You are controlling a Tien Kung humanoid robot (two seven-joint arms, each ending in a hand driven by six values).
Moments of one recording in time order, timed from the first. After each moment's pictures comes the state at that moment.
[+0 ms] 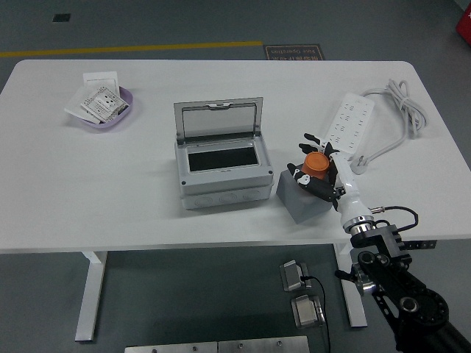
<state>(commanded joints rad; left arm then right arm) 0.11 0.05 -1.72 -0.18 1.60 -0.05 0.61 0.16 -0.08 1.15 1.14 -1.26 -0.24 0.36</state>
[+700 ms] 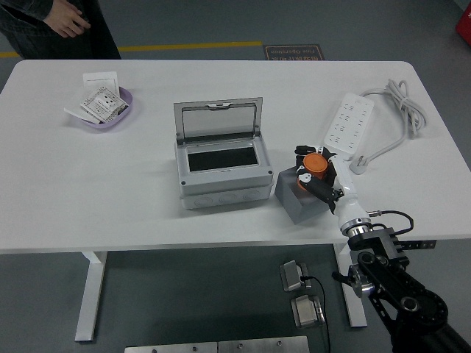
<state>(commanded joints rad) 0.10 0.04 -1.71 -0.18 1.58 -0.04 0.59 0.16 -0.08 1.13 1.14 -1.19 -0.24 0.35</state>
